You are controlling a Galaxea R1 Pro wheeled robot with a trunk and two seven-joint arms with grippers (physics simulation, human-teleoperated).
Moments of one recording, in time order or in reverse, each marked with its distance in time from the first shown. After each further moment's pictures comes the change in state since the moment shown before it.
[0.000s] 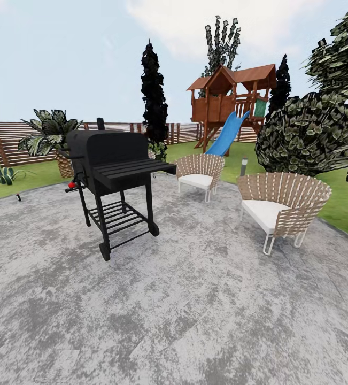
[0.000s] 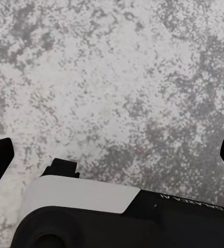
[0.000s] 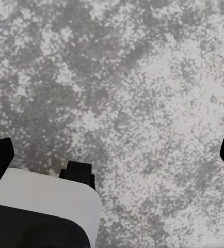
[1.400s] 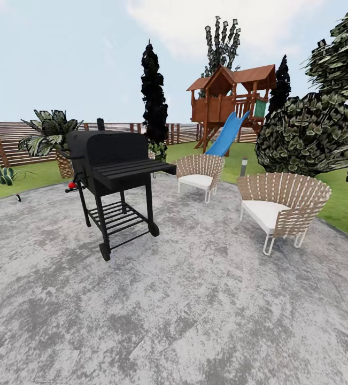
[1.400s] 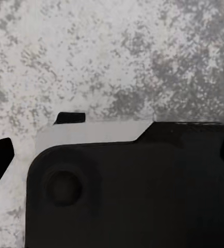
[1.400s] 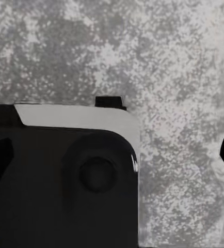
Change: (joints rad) left arm 0.000 -0.030 -0.012 0.175 -0.230 -0.018 -0.005; right arm 0.147 0.015 -0.045 -0.061 -0.193 0.079 0.038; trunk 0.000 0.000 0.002
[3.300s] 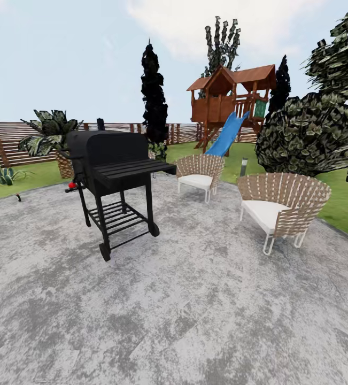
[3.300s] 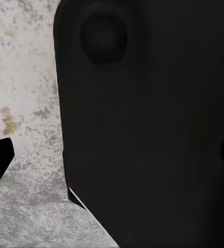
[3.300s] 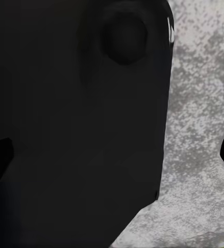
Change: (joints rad) left arm -0.116 0.055 -0.005 0.447 -0.022 0.020 0.005; right arm 0.002 0.032 0.003 0.196 0.004 0.083 0.000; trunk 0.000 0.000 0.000
